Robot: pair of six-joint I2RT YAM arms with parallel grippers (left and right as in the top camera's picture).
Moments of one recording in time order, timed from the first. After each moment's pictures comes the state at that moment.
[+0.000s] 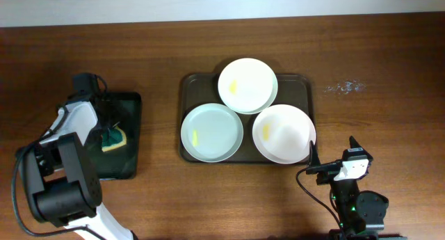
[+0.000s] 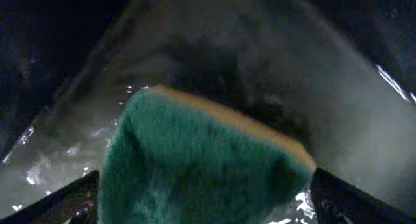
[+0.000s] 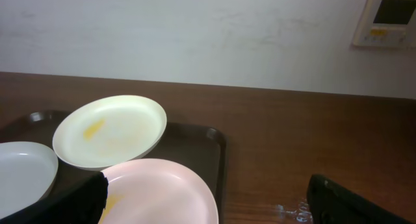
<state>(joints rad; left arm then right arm) 0.25 1.94 1.19 -0.56 -0.11 -0.43 -0.04 0.01 0.01 -0.07 -0.10 -0.04</state>
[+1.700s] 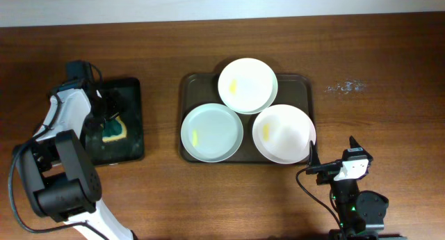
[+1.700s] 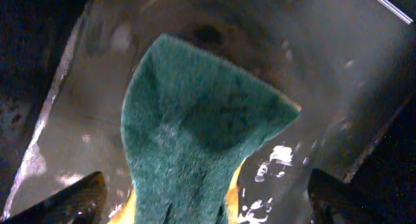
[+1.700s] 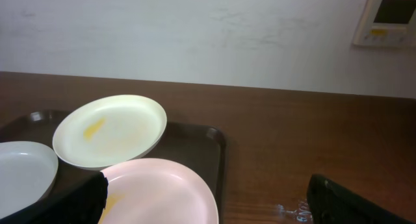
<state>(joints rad) 0.25 1.97 1.37 -0.75 0.00 -0.37 -0.04 0.01 0.01 -0.07 -0.10 -0.04</state>
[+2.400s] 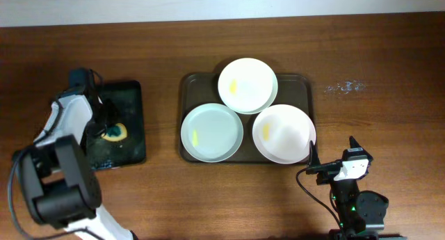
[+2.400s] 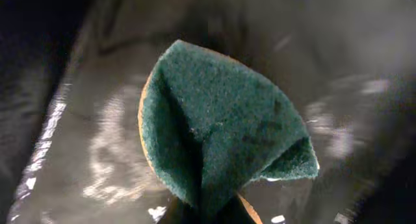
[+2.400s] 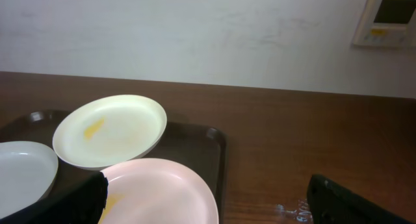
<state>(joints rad) 0.25 1.92 1.29 -0.72 -0.02 -0.37 -0.04 0.01 0.01 -0.07 -0.10 -0.04</state>
